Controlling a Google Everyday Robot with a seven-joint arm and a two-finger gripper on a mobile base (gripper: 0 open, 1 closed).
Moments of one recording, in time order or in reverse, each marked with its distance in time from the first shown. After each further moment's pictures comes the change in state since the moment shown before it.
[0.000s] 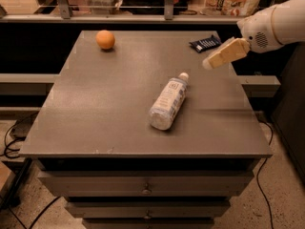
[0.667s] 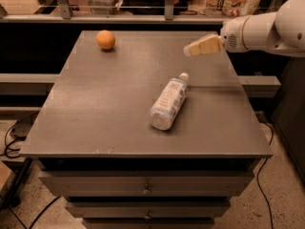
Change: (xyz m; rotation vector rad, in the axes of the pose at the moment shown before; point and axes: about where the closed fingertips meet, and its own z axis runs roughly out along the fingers) arm -0.018 -0.047 0.076 0.082 -0.203 0.159
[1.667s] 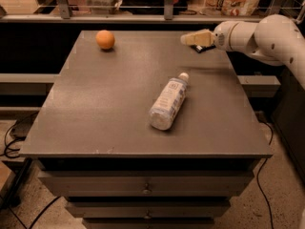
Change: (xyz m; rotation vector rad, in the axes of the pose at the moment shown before) arm 0.003 -0.065 0.063 0.115 -0.151 0.147
